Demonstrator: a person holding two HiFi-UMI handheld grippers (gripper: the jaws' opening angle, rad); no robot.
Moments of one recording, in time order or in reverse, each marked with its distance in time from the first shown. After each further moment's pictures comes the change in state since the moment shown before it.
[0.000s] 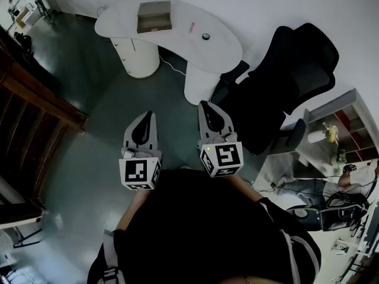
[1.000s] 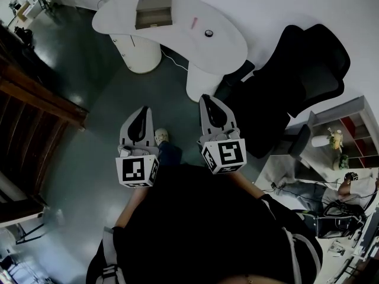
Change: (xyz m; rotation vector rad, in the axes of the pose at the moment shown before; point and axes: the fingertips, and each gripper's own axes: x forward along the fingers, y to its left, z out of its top) left arm 0.060 0.013 -0.006 0.019 -0.006 0.052; right arm 0.049 -0.045 -0.007 0.019 -0.032 0.034
